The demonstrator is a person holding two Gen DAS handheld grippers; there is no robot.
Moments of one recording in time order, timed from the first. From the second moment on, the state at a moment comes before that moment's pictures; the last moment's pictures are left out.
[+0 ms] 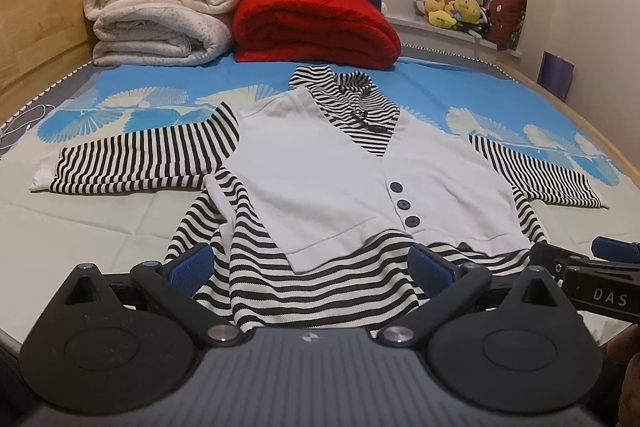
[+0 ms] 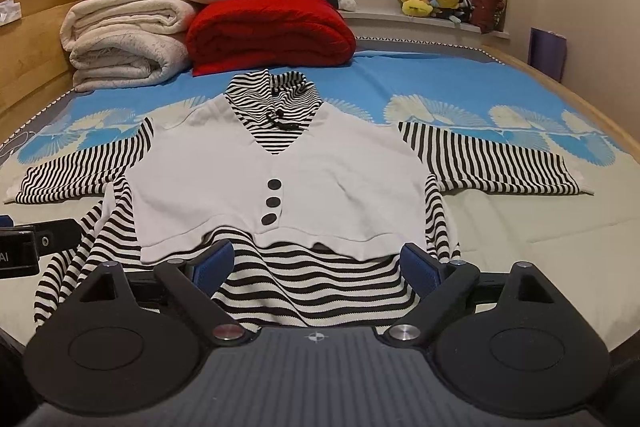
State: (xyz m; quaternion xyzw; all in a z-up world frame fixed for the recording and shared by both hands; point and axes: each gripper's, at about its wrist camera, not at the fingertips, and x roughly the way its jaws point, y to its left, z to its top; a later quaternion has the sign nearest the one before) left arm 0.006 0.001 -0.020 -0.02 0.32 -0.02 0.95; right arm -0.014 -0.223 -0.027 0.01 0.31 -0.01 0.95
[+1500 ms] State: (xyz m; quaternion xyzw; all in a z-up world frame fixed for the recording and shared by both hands) left arm 0.037 0.003 -0.072 -0.03 0.41 0.02 0.91; right arm 0.012 -0.277 -0.060 0.04 0.39 -0.11 0.91
